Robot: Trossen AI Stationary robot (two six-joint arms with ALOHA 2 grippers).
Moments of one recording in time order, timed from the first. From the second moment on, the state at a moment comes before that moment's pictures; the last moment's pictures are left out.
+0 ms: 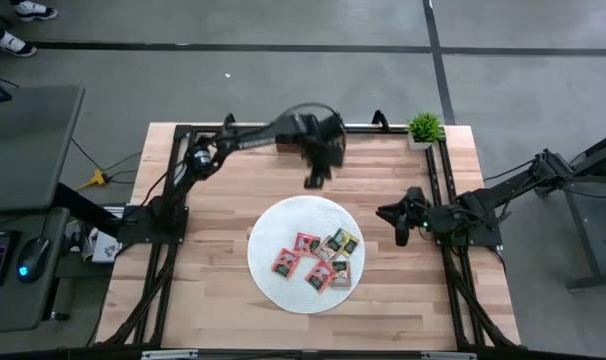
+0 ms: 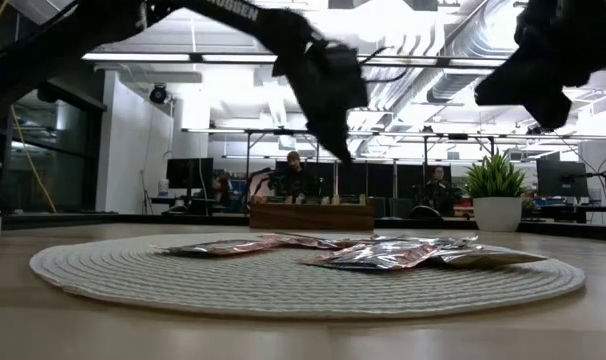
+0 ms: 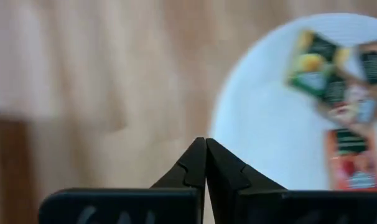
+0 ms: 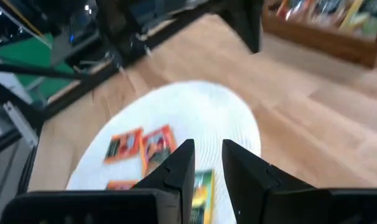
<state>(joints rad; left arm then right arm) 0.36 2.26 2.13 -1.02 0.37 0.52 0.42 0.63 0.36 -0.19 0.64 0.80</state>
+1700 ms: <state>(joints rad) 0.11 2.26 1.87 -0.72 0.63 0.53 0.72 1.64 0.93 -0.57 0.49 1.87</state>
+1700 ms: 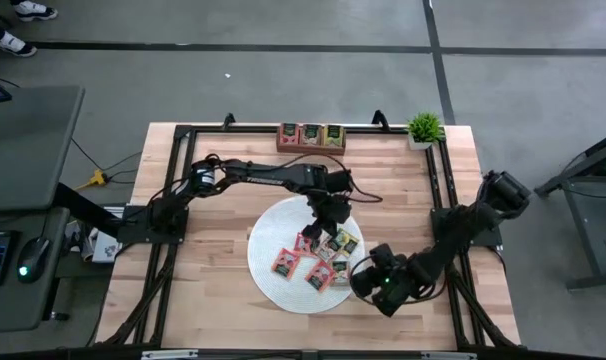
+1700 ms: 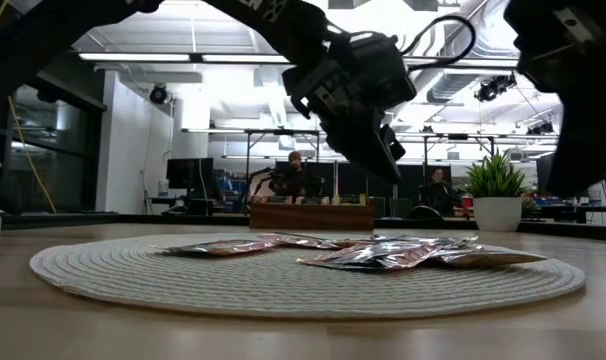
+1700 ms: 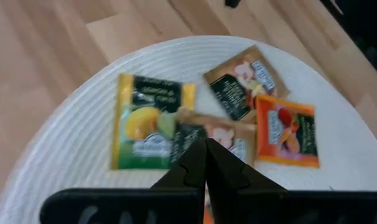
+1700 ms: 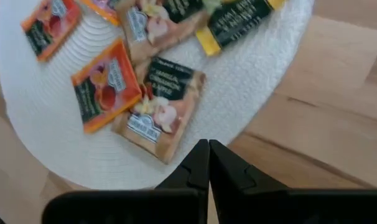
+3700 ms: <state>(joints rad) 0.12 2.34 1.87 -0.59 0.54 0.38 0.66 1.31 0.54 -0.21 0.52 1.79</state>
